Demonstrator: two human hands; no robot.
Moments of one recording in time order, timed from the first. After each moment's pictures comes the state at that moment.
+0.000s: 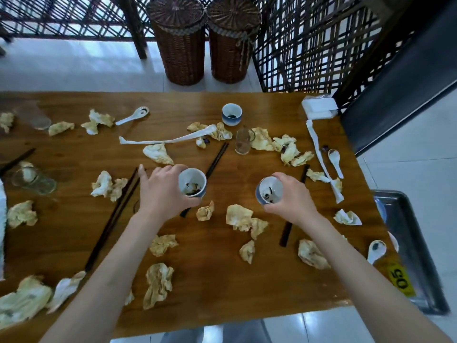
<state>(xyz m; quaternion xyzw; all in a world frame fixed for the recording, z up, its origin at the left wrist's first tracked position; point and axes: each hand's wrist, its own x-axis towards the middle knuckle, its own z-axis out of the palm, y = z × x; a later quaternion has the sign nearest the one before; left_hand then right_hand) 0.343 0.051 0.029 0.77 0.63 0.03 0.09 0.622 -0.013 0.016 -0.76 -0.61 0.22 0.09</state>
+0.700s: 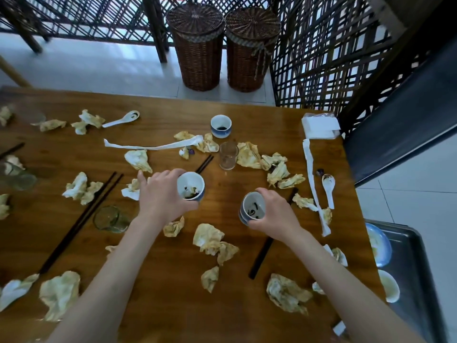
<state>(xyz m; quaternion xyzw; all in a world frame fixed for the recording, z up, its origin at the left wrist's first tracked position) 0.431 0.066 0.013 0.72 0.69 0.05 0.07 0.687 0.025 -0.015 -0.68 -0.67 0.28 0.08</state>
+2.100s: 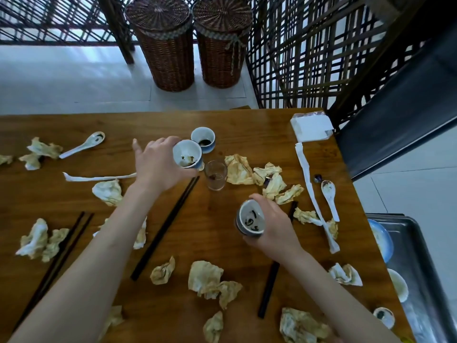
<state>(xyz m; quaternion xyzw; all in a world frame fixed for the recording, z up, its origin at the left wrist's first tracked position) 0.459 0.218 0.002 0.77 0.63 0.09 0.07 0.685 0.050 -0.029 -0.69 -0.64 0.27 0.19</state>
